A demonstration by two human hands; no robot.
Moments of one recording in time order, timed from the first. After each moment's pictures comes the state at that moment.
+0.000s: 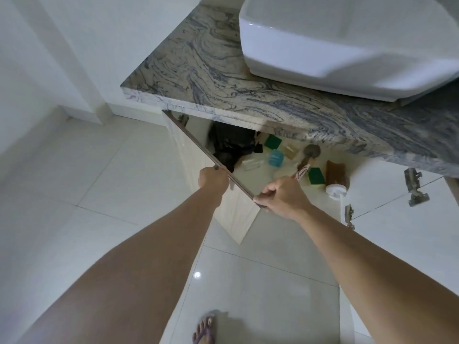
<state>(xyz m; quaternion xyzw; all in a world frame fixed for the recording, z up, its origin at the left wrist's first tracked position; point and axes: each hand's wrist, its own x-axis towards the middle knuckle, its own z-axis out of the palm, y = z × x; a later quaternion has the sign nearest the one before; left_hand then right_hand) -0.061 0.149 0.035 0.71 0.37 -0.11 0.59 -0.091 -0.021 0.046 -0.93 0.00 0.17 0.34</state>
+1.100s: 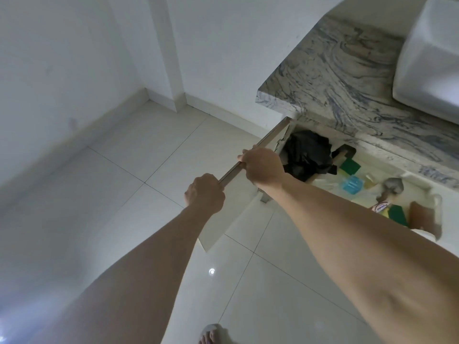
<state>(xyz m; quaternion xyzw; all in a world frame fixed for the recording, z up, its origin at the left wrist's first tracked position) -0.133 0.428 0.046 0.91 0.31 -0.10 0.25 -0.021 0.313 0.034 -0.95 -0.30 0.05 0.06</state>
